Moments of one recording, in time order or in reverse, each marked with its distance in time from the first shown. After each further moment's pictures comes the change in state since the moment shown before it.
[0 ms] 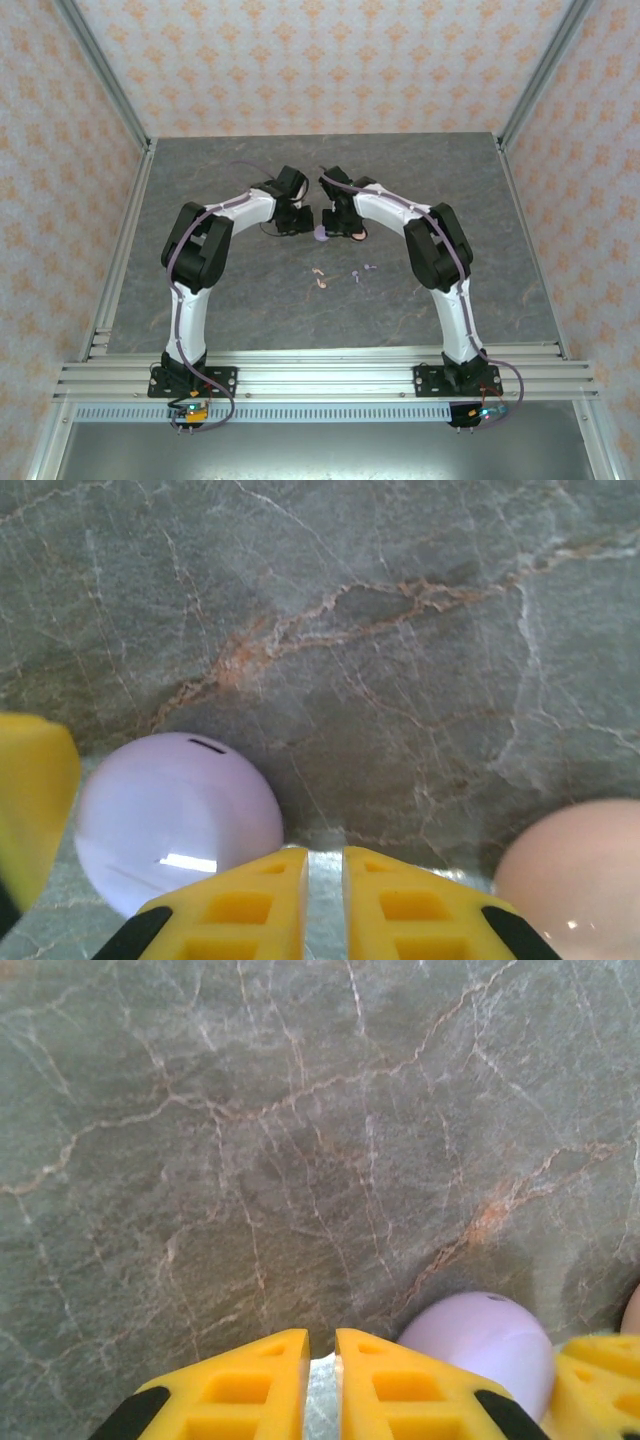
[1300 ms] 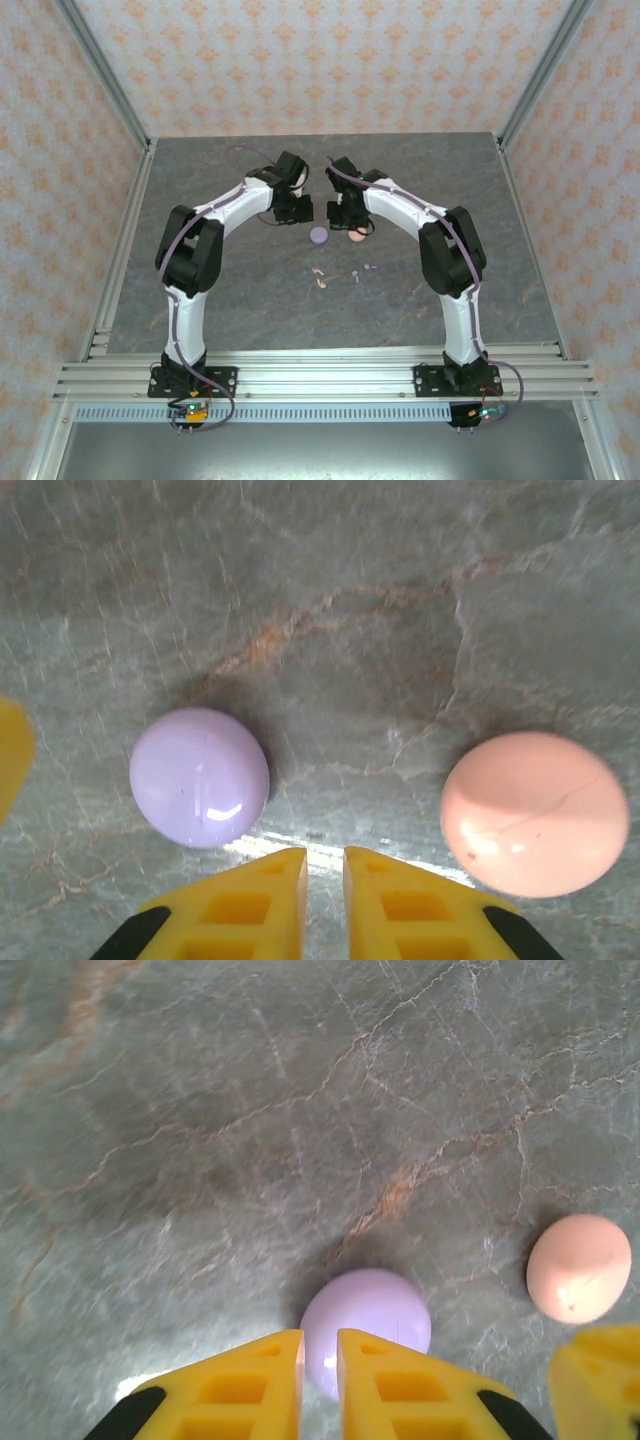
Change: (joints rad) left arm 0.000 -0.019 0.156 -0.176 -0.016 0.078; right arm -0.019 -0.112 -0.039 -0.041 -0.029 -0.010
